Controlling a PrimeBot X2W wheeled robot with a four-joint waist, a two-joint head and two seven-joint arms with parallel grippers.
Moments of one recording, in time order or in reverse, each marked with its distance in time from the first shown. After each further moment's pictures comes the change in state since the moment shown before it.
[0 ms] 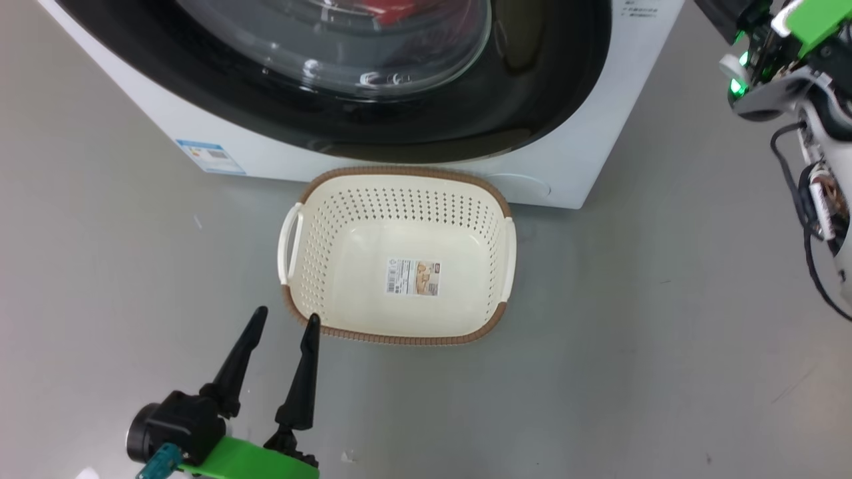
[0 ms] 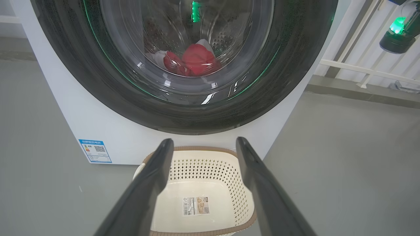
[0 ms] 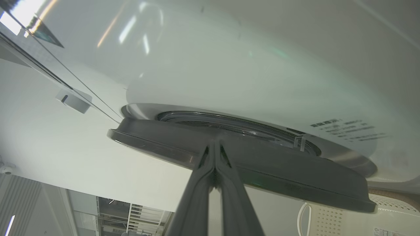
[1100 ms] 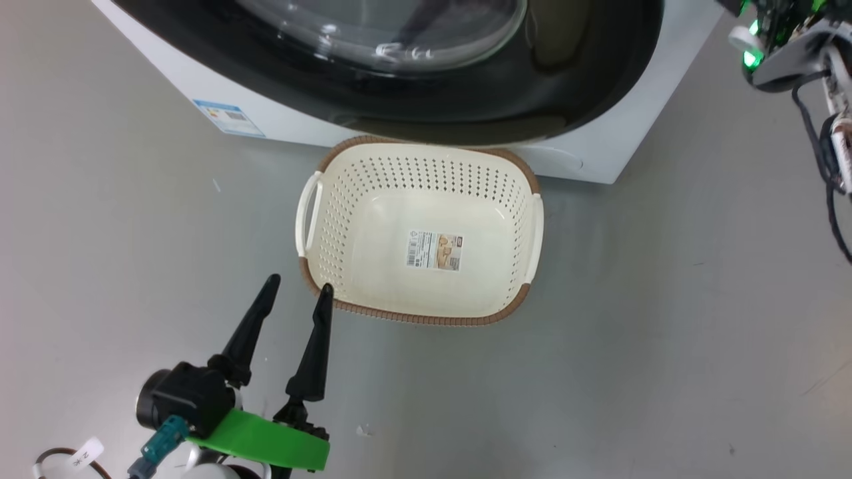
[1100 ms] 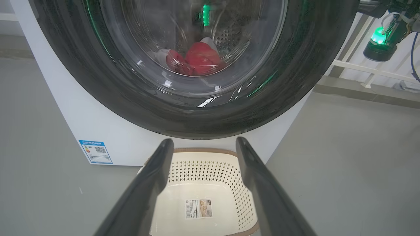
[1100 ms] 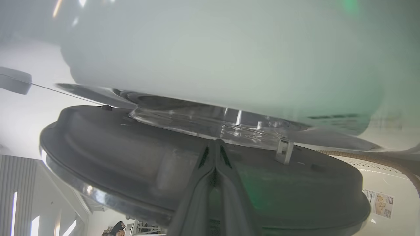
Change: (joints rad) left arm -0.075 -0.002 -0.034 0.001 -0.018 0.000 0.000; right arm -0.165 -0.007 0.065 0.167 -0.008 -0.006 0.199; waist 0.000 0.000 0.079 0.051
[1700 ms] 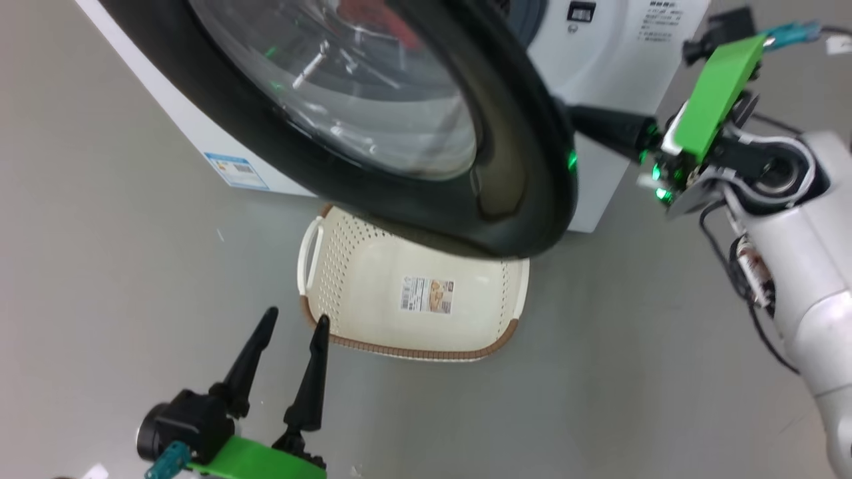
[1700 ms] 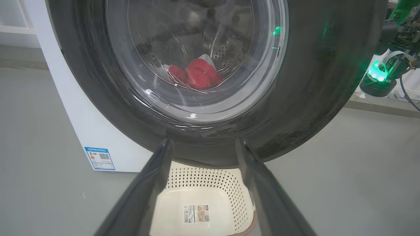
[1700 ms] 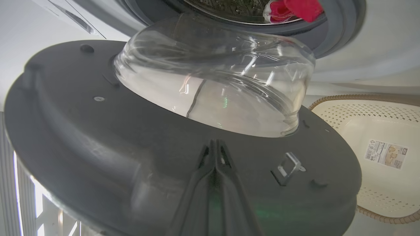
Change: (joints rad) left arm 0.065 0.000 0.011 0.012 0.004 0.000 0.000; right arm 0.284 0.057 0.058 -0.185 -0.017 0.000 0.066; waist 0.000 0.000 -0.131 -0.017
